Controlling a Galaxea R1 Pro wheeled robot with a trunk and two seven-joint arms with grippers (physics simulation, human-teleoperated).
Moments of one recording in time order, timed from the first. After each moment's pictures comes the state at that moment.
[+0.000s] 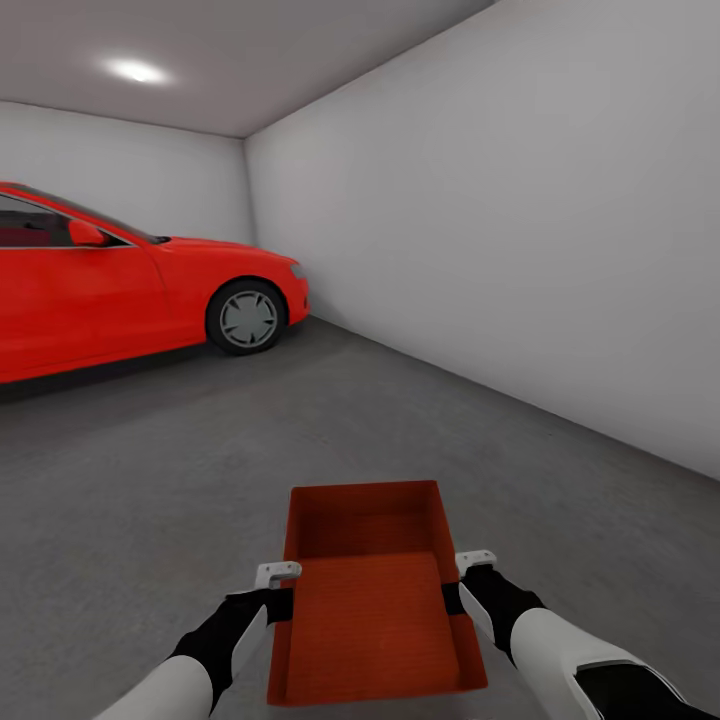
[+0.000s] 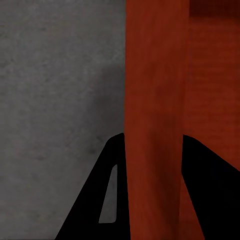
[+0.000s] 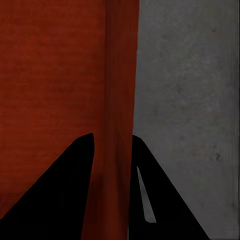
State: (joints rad) left arm -0.61 -0.11 0.05 -0.37 0.02 0.29 0.08; right arm -0.77 0.06 0.08 -0.17 0.02 0.40 -0.13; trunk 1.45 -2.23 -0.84
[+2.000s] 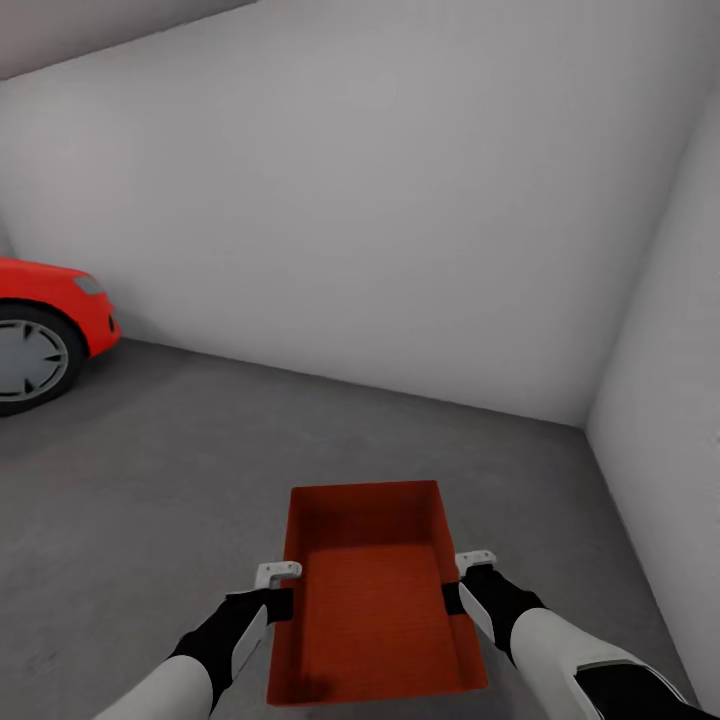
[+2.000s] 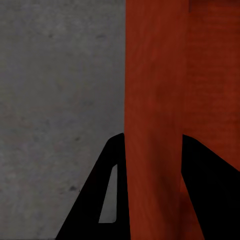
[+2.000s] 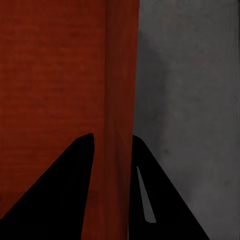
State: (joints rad) left arm -0.62 -0.11 0.05 -0.37 0.02 0.29 0.08; right arm -0.77 0.06 0.08 -0.17 0.02 0.40 -0.13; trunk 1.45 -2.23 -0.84
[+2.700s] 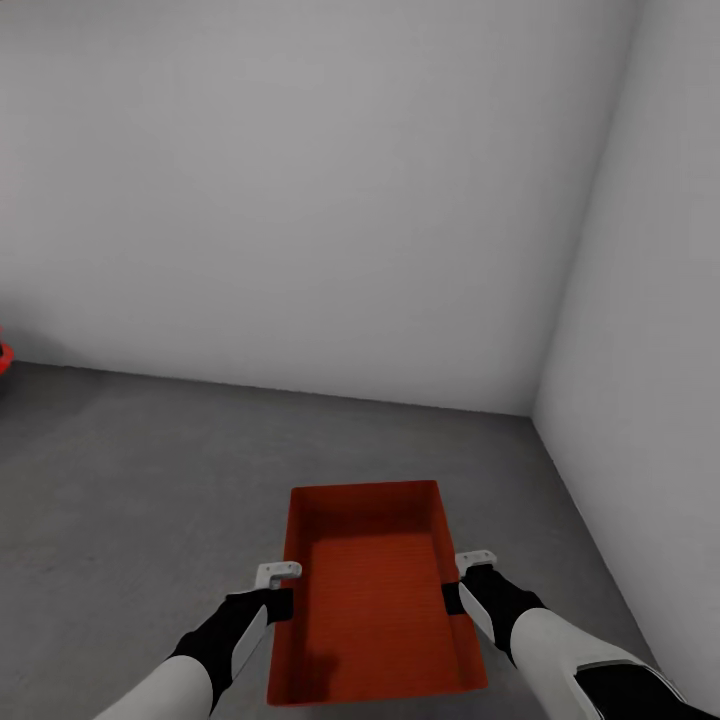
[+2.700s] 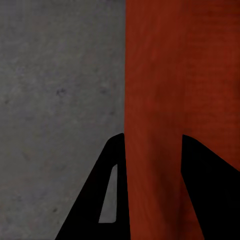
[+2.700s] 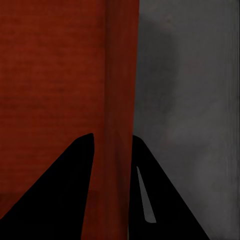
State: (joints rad) left arm -0.61 -0.11 0.05 -0.37 0.02 0.29 0.08; right arm -0.77 0.06 0.08 -0.17 0.02 0.40 -0.13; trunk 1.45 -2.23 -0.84
